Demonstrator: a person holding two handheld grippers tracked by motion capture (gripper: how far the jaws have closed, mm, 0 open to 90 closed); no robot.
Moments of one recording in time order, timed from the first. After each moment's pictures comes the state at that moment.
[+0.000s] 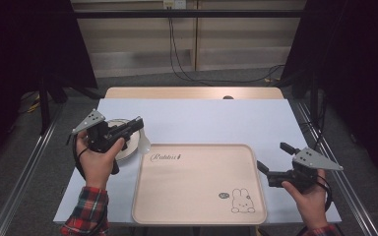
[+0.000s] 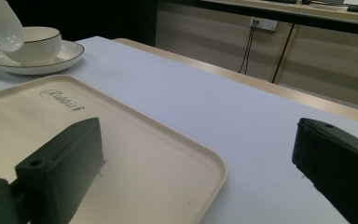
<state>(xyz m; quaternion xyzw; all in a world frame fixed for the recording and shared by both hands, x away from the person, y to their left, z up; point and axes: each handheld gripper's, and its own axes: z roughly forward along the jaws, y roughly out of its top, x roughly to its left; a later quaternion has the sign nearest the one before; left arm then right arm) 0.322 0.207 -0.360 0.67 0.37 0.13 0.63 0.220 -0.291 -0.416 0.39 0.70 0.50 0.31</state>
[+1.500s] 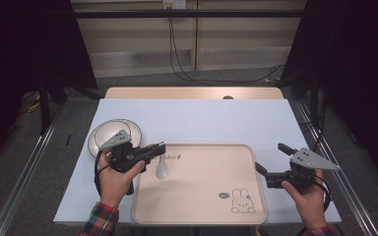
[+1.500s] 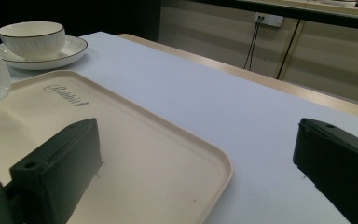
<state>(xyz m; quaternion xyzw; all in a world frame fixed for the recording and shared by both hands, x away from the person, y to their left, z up) 0.293 0.166 -0.397 0.72 0.34 0.03 0.60 0.221 -0.287 -0.419 0.39 0.71 0.50 0.31</state>
